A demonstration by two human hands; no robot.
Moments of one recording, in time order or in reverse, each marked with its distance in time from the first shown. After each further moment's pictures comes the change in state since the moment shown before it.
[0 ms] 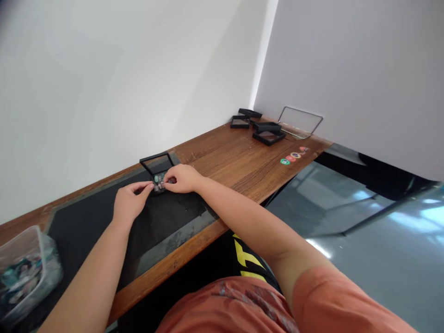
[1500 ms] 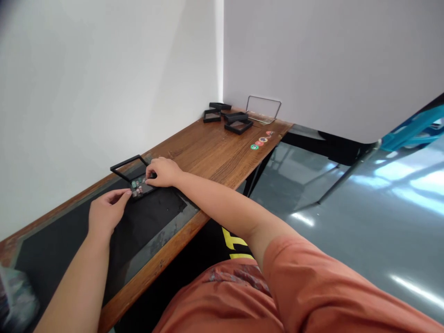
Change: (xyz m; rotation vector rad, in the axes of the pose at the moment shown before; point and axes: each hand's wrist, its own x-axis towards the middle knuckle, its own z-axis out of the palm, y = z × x) left_hand 0.006 -0.006 0.002 0.043 -0.019 -0.017; right_hand 0.002 0.018 -0.004 -0.112 0.137 0.141
